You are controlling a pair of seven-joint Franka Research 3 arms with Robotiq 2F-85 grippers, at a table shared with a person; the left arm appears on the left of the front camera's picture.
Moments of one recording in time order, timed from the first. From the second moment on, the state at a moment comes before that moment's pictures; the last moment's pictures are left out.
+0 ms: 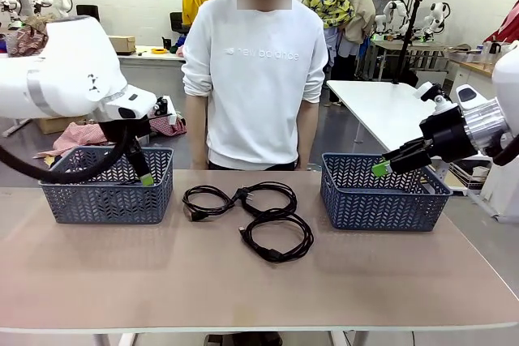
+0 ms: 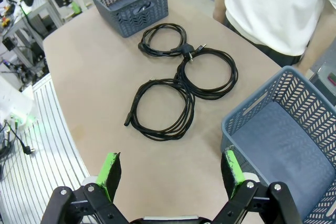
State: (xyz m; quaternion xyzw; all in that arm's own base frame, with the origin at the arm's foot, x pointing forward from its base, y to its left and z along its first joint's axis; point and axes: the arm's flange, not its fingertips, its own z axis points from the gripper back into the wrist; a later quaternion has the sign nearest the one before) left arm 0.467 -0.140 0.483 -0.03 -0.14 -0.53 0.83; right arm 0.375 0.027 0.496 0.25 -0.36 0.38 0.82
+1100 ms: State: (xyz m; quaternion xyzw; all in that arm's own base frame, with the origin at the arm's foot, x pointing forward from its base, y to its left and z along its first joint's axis) left arm 0.368 -0.158 0.454 -0.10 -0.16 -0.60 0.78; right arm 0.375 0.027 0.496 0.25 -0.36 0.38 0.82
